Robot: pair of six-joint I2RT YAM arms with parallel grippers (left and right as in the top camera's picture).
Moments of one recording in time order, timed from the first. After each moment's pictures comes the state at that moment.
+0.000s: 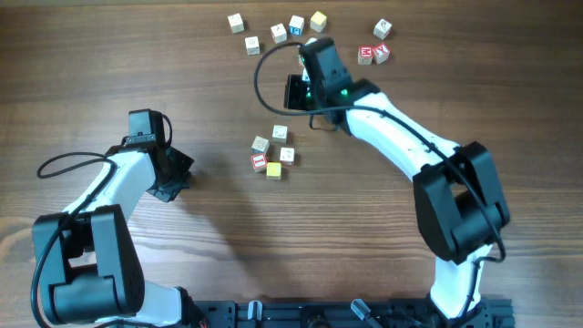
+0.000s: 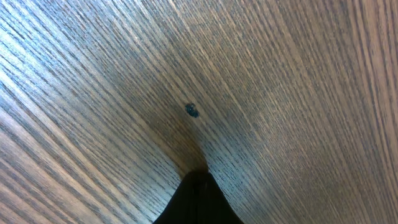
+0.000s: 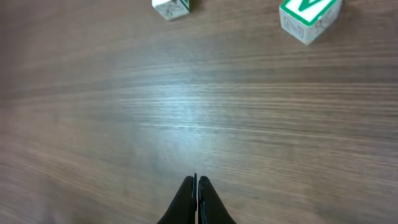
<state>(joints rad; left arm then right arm) 0.13 1.66 0.84 -0.56 0.02 -0.89 0.52 2.04 1.51 -0.32 -0.13 0.56</state>
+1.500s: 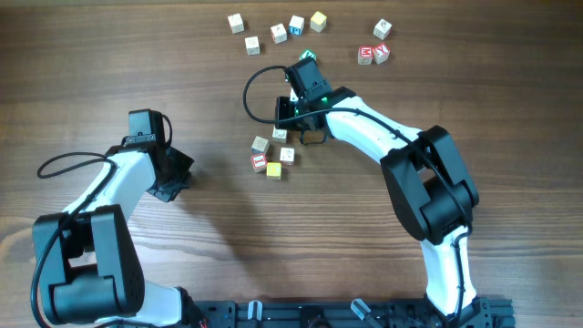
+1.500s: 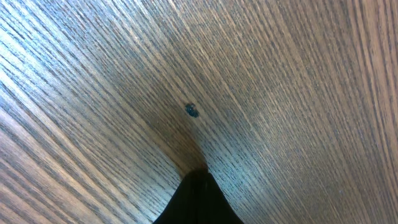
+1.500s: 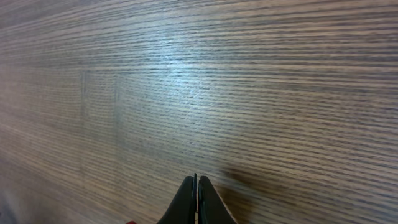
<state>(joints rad) 0.13 1.66 0.84 -0.56 0.02 -0.89 0.56 2.20 1.53 -0.35 -0.21 0.57</state>
